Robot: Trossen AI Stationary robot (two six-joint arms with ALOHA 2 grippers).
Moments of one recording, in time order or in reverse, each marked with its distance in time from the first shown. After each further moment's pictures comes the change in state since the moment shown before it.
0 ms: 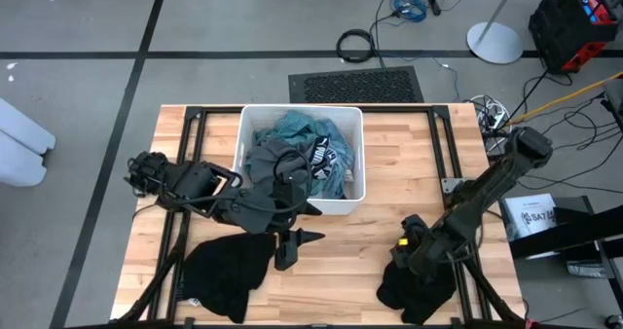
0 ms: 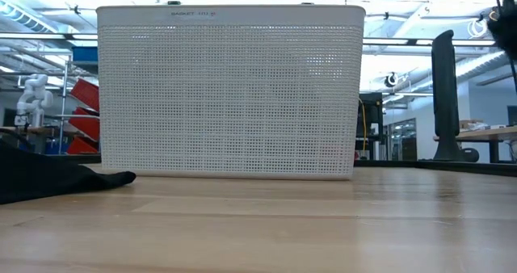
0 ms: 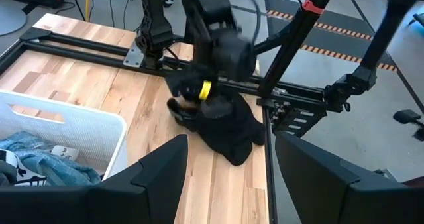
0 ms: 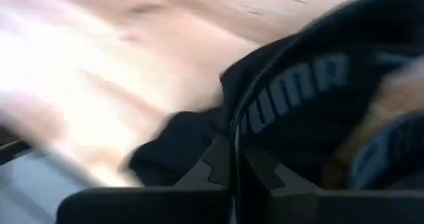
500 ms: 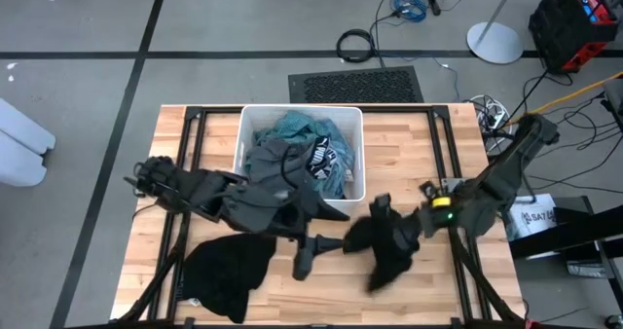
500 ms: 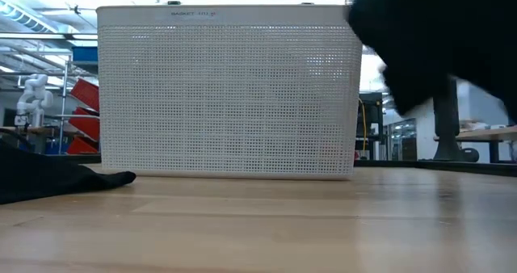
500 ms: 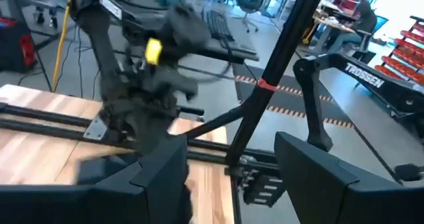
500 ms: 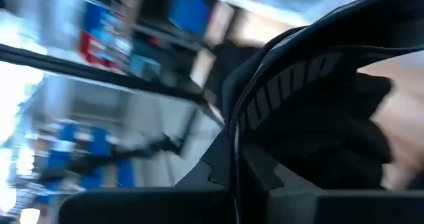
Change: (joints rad) left arm 0.000 0.053 0.001 0.362 0.000 0.098; right arm 0.000 -0.395 0.125 0.238 0.530 -0.386
